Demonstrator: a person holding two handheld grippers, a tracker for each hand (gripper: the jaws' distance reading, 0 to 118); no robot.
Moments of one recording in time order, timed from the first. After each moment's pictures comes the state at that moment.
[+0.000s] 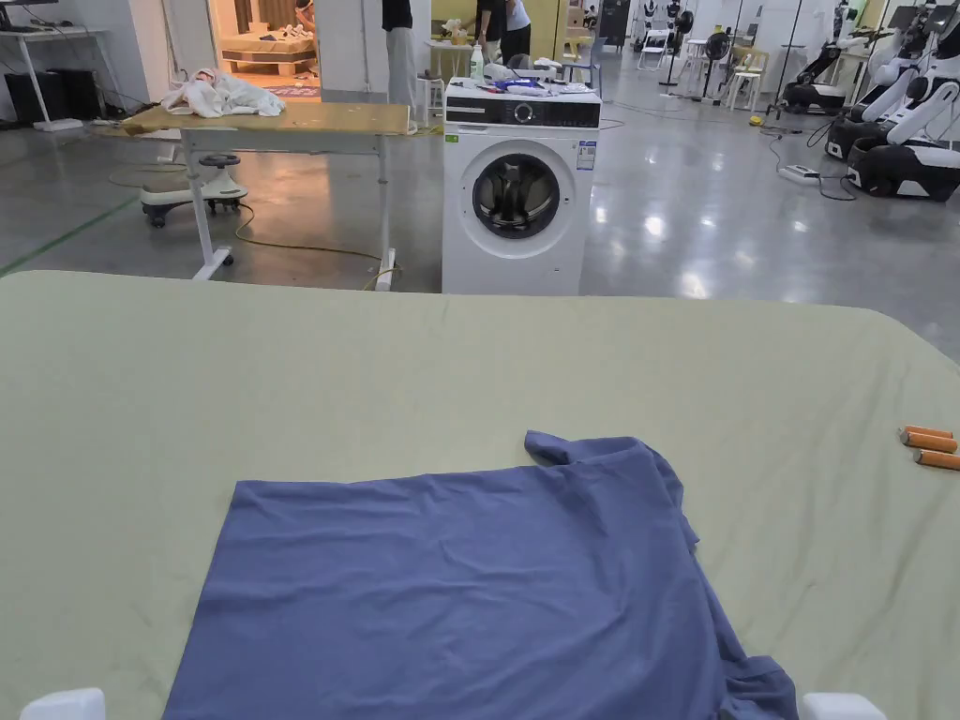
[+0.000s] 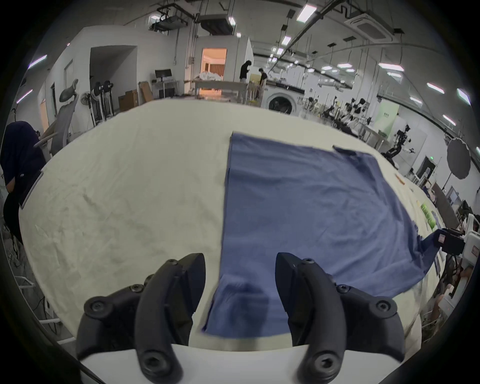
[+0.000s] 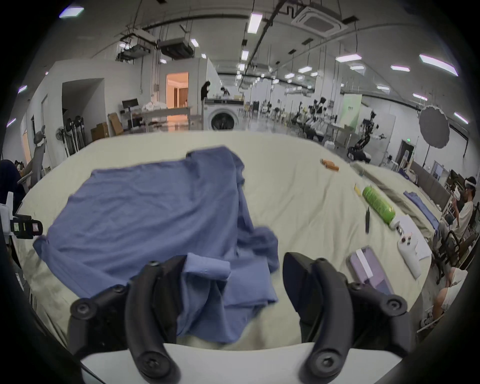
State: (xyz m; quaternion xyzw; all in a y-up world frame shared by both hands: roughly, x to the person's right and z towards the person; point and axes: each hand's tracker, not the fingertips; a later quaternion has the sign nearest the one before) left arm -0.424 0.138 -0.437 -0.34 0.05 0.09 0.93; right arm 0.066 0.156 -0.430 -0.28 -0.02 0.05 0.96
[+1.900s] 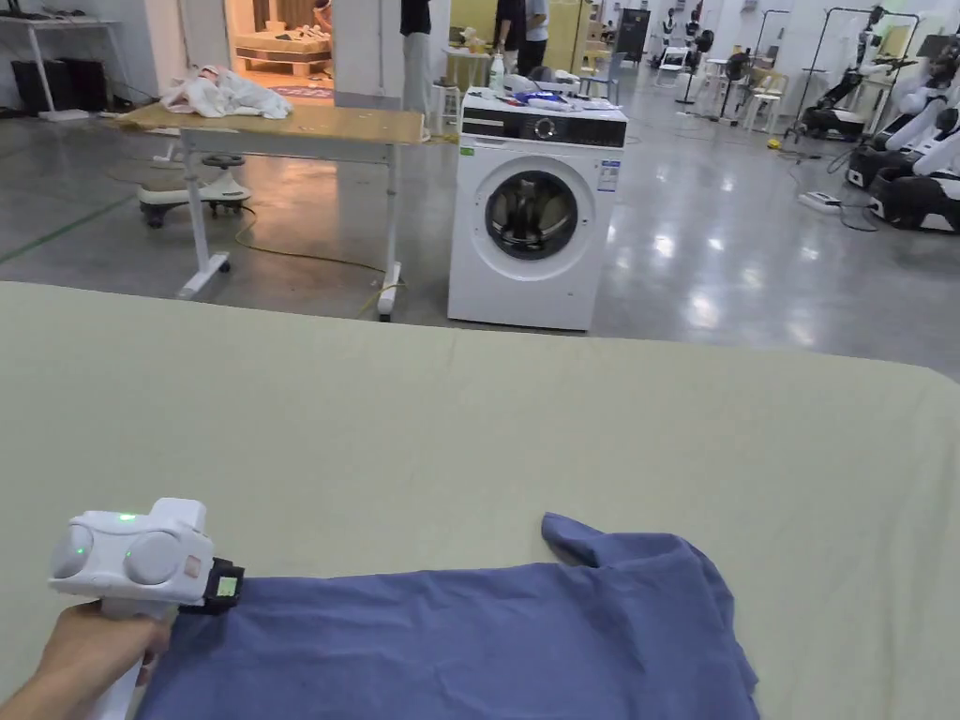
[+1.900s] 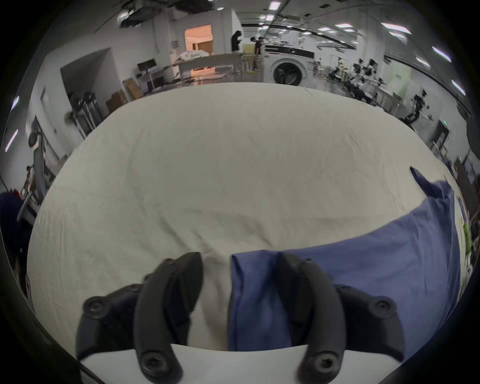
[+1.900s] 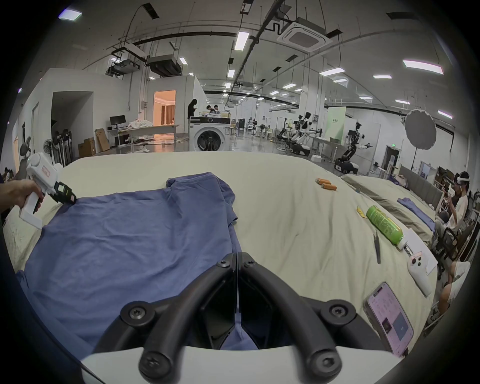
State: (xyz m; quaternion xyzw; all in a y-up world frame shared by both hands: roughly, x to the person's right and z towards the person) left arm -0.452 0.114 -0.801 -0.44 0.06 0.00 0.89; right arm 0.059 0.141 -0.519 -0.24 -0.06 0.04 0.97
